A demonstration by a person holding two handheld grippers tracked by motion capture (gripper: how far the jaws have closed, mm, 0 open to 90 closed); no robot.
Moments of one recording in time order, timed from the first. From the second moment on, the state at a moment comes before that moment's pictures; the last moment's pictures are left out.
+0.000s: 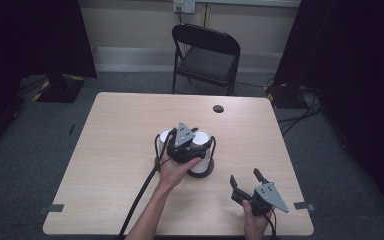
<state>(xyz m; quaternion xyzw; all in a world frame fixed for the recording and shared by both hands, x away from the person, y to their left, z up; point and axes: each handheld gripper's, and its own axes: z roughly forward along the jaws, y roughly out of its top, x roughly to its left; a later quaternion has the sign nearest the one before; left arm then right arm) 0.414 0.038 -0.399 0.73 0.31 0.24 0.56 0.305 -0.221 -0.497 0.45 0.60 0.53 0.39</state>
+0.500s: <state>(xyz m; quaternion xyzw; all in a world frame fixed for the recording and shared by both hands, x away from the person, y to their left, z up) 0.413 0.040 -0.390 0.72 0.31 0.24 0.57 0.305 -0.221 -0.497 0.45 0.60 0.53 0.39</state>
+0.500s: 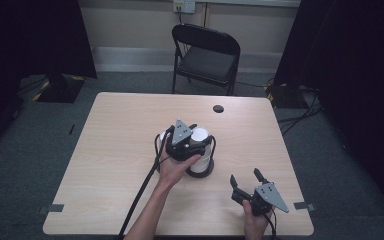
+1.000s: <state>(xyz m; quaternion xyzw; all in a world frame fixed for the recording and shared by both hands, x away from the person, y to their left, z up) 0.411 0.044 -0.377 0.70 0.31 0.24 0.59 0.305 -0.222 -0.497 0.45 0.60 0.53 0.39</state>
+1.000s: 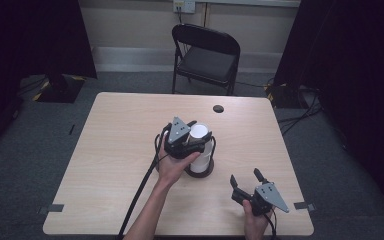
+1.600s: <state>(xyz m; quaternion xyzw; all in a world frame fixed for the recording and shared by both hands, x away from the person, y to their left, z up) 0.408 0.046 -0.366 0.69 0.31 0.24 0.61 0.305 -0.221 -0.497 0.45 0.60 0.53 0.39</state>
